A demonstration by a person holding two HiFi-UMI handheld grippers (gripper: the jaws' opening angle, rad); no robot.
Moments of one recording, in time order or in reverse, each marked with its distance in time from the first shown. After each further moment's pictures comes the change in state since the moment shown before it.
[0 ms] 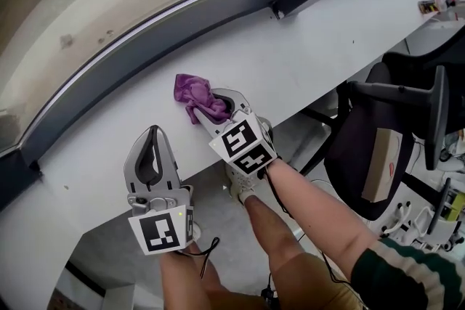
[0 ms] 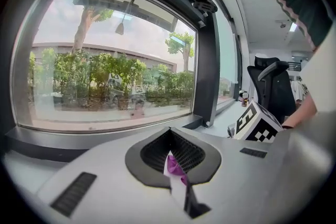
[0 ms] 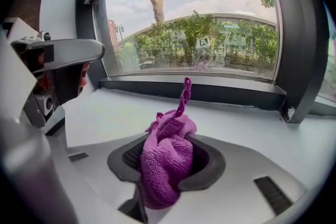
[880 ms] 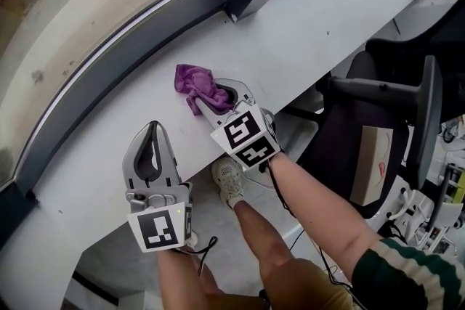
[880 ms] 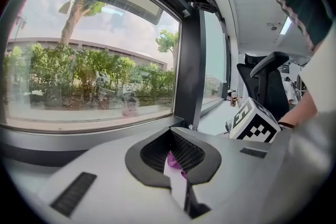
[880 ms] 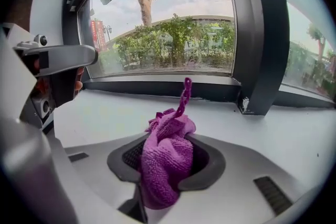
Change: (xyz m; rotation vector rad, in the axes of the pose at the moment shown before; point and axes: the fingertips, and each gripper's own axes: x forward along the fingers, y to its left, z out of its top) left arm 0.070 -0.089 0.004 0.028 0.015 -0.121; right arm -0.046 -0.112 -0.030 0.066 -0.012 -0.114
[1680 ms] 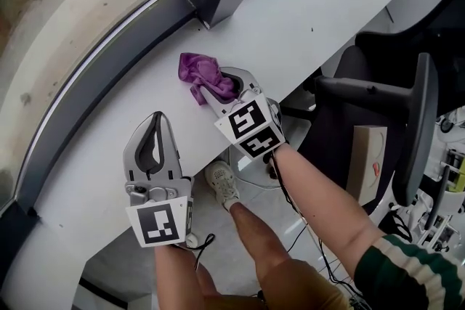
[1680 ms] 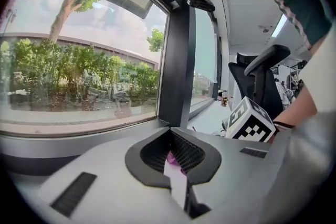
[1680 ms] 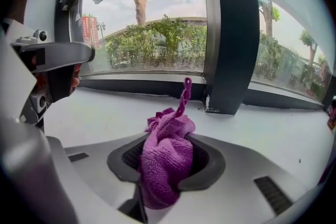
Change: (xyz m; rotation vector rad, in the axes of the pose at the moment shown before) left arm 0.052 -0.047 0.013 0.039 -0.008 -0.101; right arm -0.019 -0.075 -0.010 0.004 0.002 -0.093
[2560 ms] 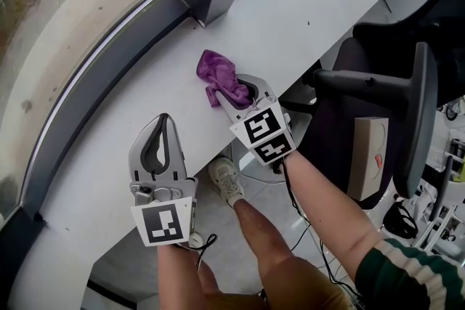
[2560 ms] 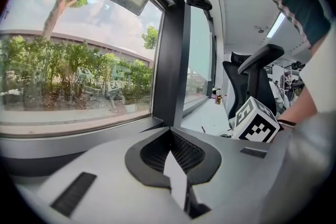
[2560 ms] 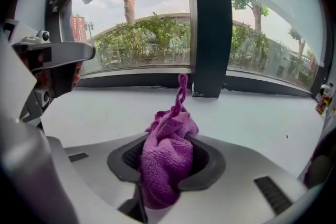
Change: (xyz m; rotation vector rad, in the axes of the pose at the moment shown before) left arm 0.001 -0.012 -0.004 0.011 0.029 -0.061; right arm -0.027 -0.012 -0.034 0.088 0.037 -0.072
